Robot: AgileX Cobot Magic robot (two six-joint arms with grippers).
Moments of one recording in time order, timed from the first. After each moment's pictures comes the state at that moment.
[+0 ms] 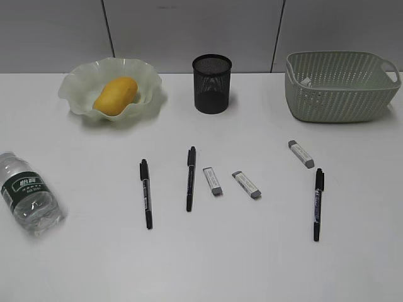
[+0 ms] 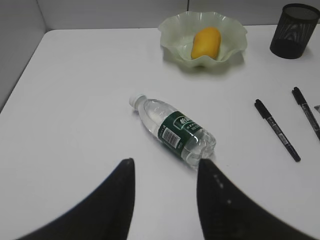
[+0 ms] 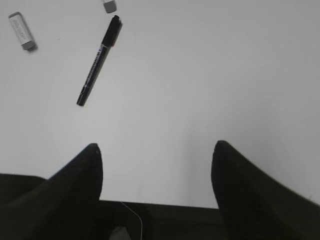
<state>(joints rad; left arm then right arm) -0.06 -0.01 -0.54 0.00 1.06 -0.04 0.05 0.69 -0.68 0.06 0.98 -0.06</state>
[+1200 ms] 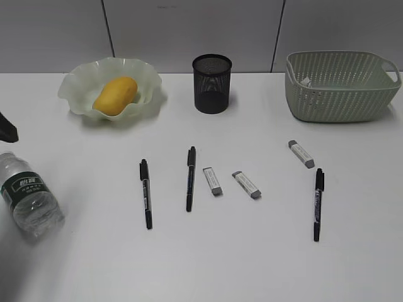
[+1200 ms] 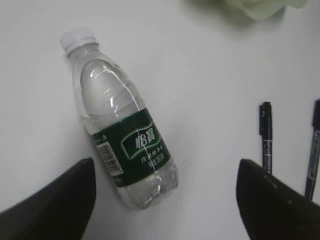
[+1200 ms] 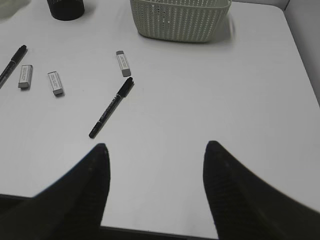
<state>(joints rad) -0.06 1.22 -0.76 -0.22 0.64 -0.25 0.05 -0.01 -0.51 0.08 1.04 -0.11</state>
